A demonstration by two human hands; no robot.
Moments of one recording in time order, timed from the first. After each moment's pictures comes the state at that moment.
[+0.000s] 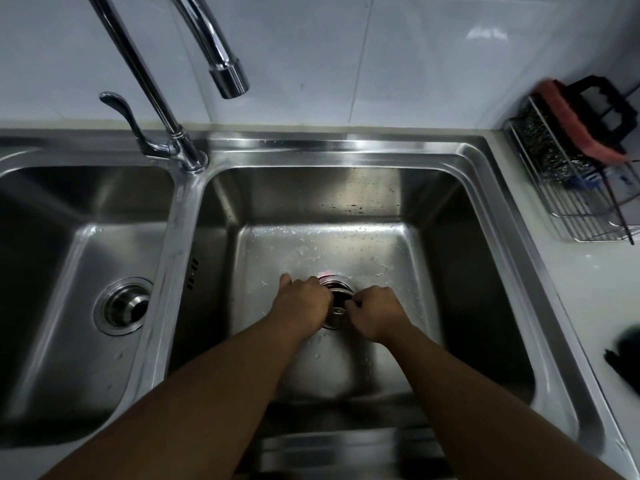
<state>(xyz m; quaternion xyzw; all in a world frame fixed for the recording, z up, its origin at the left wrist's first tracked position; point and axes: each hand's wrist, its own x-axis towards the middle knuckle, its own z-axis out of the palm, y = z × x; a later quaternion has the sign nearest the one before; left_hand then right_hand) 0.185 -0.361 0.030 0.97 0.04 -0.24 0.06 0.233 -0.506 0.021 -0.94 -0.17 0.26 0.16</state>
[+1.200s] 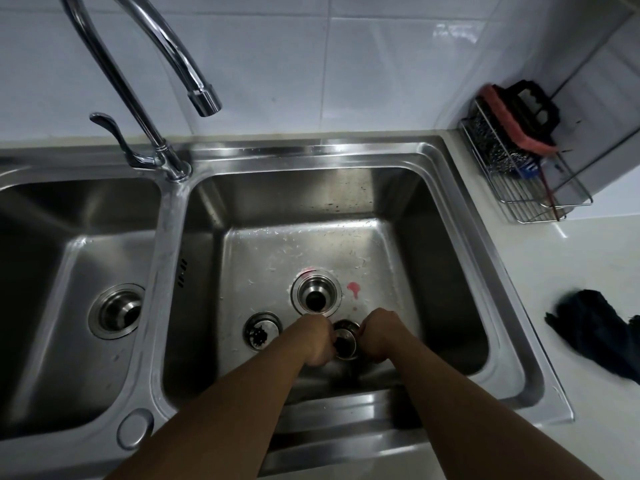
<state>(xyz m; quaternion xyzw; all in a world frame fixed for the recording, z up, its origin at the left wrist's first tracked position) 0.141 -0.410 0.024 0.90 0.06 -0.35 0.25 0.195 -0.557 0.040 -0.92 -0.08 0.38 0.06</state>
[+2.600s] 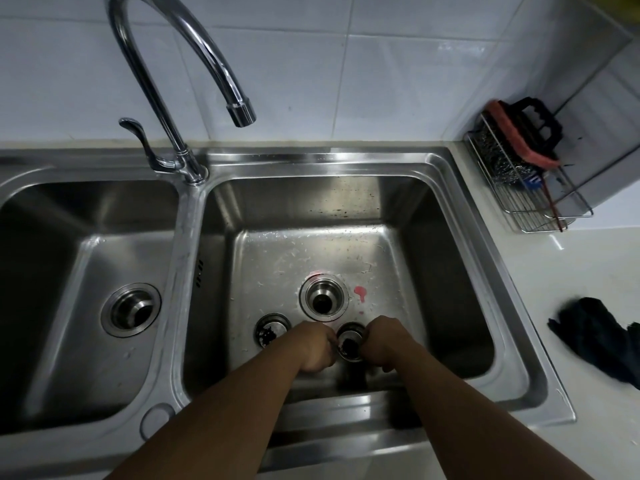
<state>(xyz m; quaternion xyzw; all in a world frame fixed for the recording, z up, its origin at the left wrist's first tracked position) 0.125 -0.389 0.043 0.88 0.07 -0.37 0.30 0.184 -0.547 0.047 -0.92 -0.07 0.39 0.05</state>
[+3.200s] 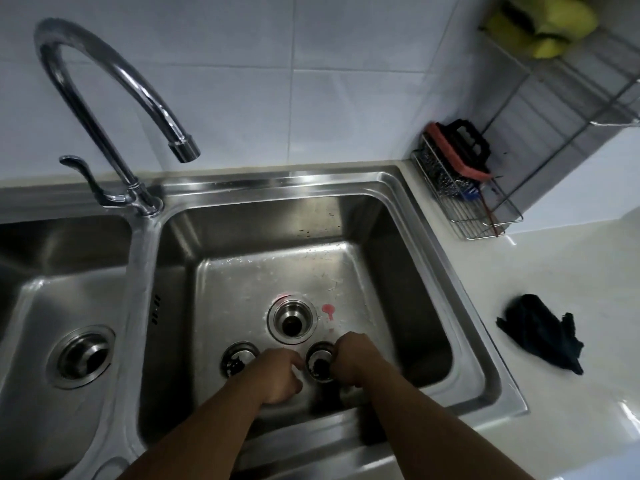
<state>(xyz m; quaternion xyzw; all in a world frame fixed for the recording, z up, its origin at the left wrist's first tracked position) 0.113 -0.382 0.038 0.88 0.08 -0.34 0.31 0.179 -0.549 0.039 -0.93 -0.05 0.36 0.08</state>
